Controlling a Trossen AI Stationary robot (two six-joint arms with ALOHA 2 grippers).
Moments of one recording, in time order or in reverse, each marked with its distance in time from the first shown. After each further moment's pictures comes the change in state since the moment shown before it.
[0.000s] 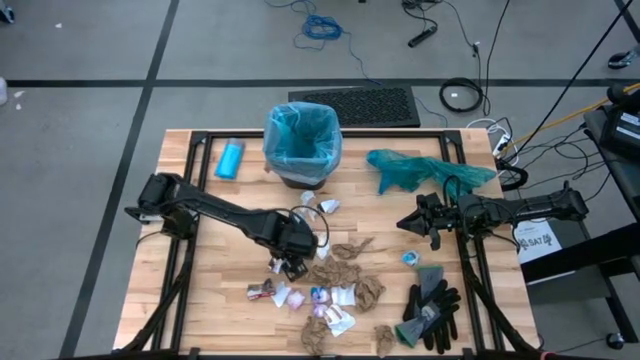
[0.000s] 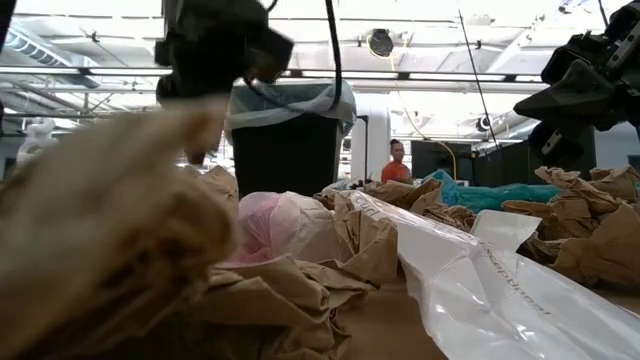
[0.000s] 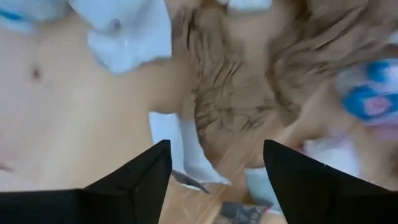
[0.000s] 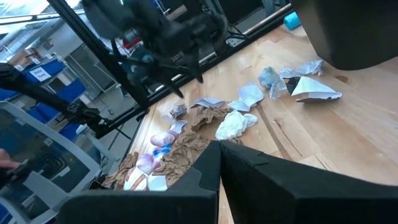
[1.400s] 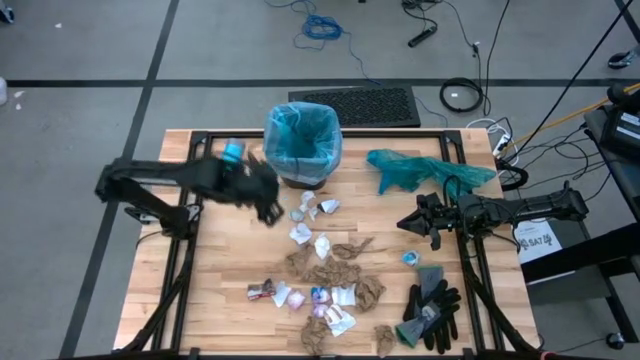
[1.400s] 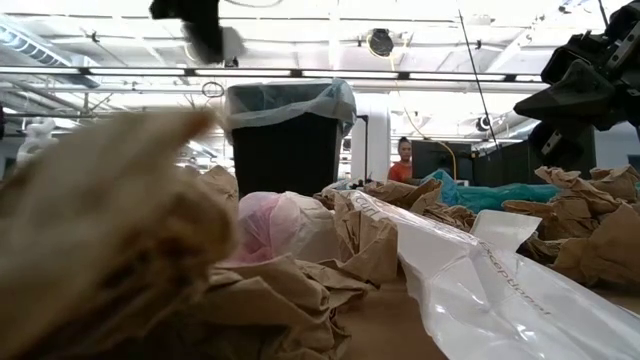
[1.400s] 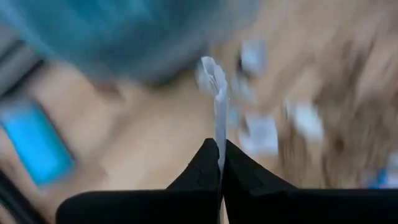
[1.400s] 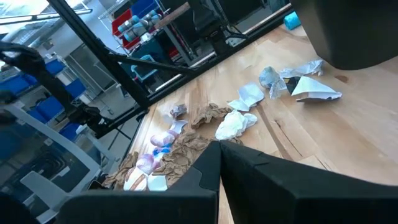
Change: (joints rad) left arm 0.194 -0.419 0.131 -0.259 -0.382 0.102; right arm 0.000 0.000 0.000 0.000 0.000 0.000
